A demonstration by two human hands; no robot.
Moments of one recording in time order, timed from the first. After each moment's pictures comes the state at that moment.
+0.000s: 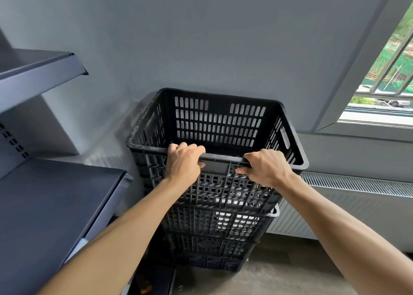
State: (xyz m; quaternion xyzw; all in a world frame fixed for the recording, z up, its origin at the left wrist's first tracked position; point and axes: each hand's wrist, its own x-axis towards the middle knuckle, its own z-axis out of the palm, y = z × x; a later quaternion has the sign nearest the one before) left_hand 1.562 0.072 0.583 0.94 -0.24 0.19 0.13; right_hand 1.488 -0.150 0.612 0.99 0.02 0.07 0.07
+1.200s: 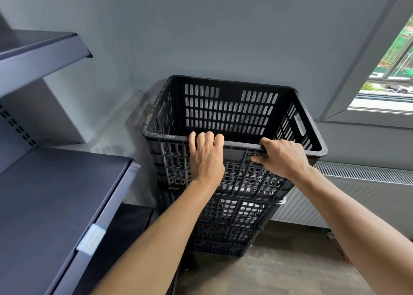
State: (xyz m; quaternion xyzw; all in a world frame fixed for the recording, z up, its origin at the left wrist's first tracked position) left_hand 1.531 0.034 0.559 0.94 -0.20 0.26 0.13; right_hand 1.480 -0.163 0.598 0.99 -0.03 0.11 0.04
